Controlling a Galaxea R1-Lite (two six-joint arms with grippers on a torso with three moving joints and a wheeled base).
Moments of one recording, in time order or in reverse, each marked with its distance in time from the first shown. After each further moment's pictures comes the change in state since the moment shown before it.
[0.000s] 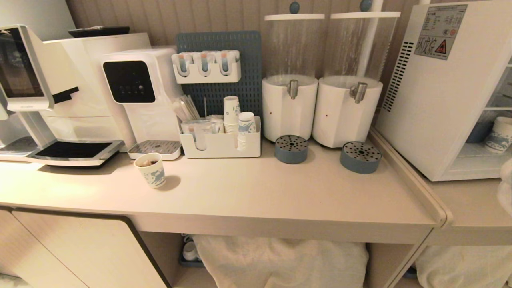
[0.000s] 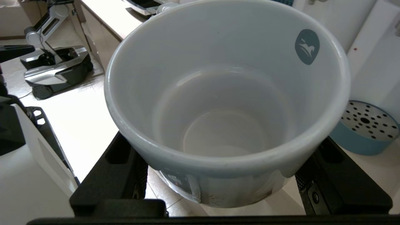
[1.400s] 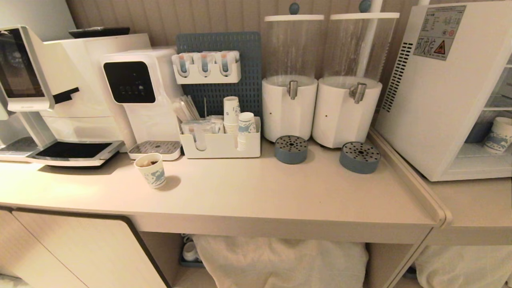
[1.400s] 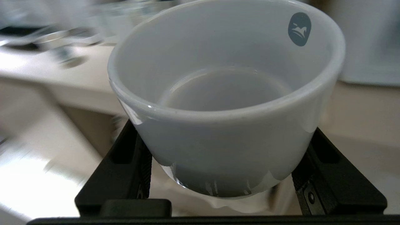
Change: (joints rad) left arm 0.000 0.000 0.000 0.000 0.000 -0.001; right arm 0.451 -0.570 0.141 0.326 -1.053 0.273
